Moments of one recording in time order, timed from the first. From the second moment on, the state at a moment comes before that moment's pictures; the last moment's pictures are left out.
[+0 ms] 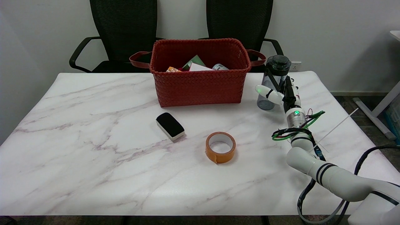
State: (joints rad) arm 0.39 -1.11 -2.03 0.65 1.33 0.73 0.94
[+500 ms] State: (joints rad) arm 0.42 -1.13 -2.03 0.62 1.36 0.73 0.96
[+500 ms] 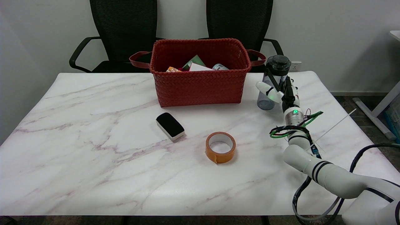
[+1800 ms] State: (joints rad) arm 0.43 -1.15 -2.03 0.61 1.37 0.72 1.06
